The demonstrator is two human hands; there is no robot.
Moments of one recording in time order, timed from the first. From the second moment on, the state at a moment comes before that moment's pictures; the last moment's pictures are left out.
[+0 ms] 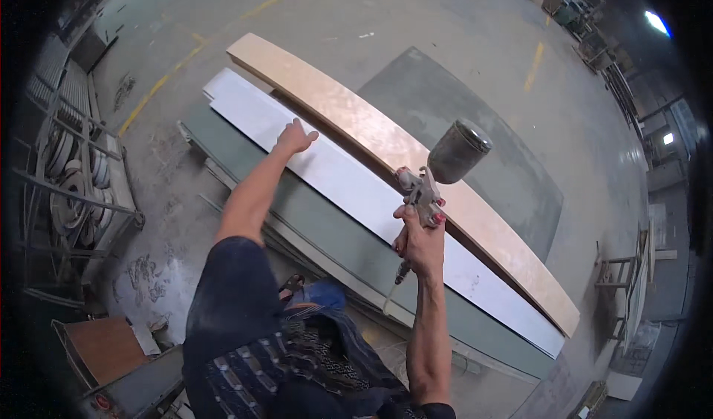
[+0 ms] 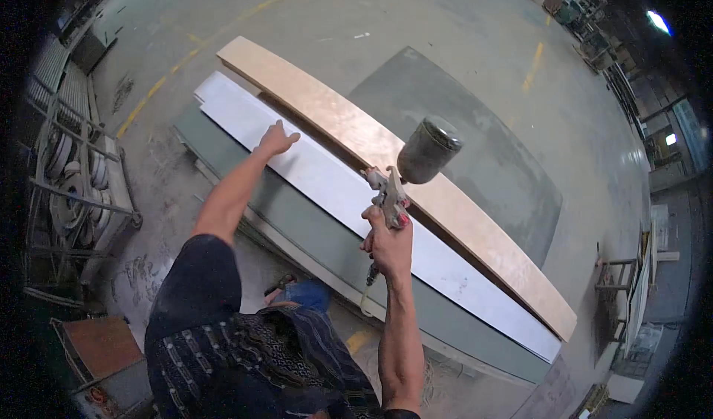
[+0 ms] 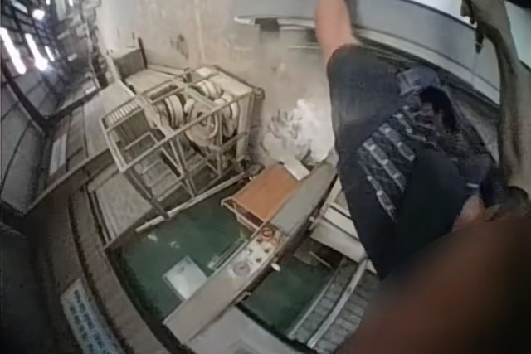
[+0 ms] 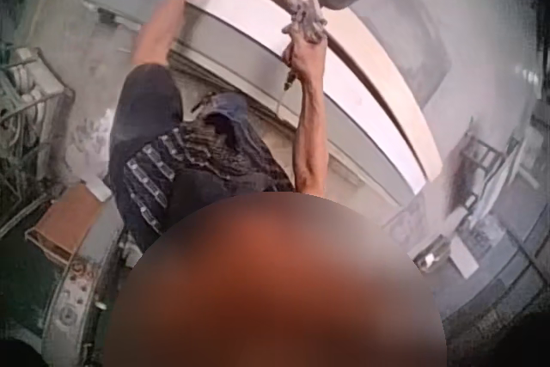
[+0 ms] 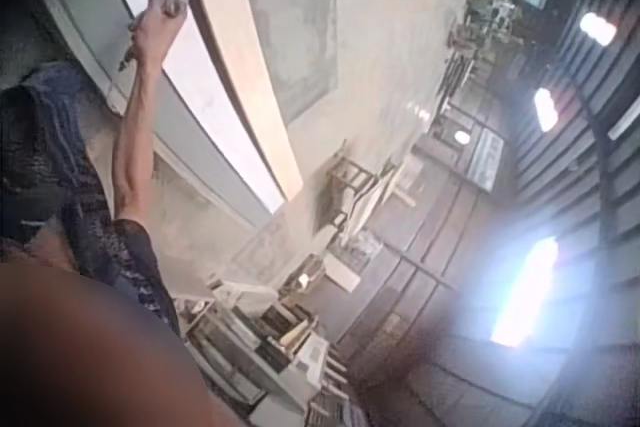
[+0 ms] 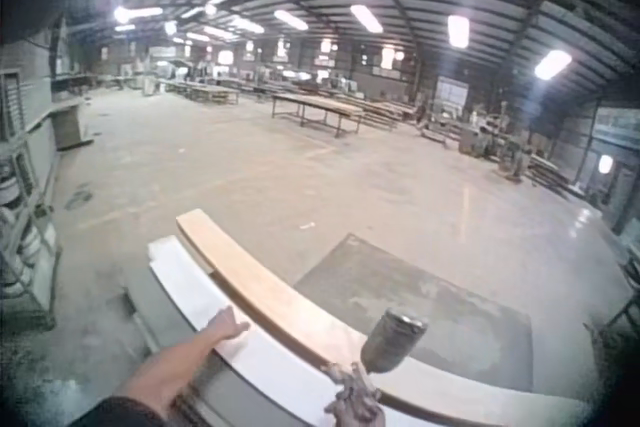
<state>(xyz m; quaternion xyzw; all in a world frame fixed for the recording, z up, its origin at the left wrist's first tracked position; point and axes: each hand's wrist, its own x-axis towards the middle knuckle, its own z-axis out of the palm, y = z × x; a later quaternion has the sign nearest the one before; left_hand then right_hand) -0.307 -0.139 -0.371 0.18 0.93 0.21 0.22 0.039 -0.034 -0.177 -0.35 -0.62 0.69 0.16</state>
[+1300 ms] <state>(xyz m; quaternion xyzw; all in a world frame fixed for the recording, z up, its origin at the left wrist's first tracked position) -0.544 -1.069 -0.341 -0.06 0.88 0.44 0.15 -0.588 -0.714 -0.248 -0.13 -0.80 0.56 0.18</state>
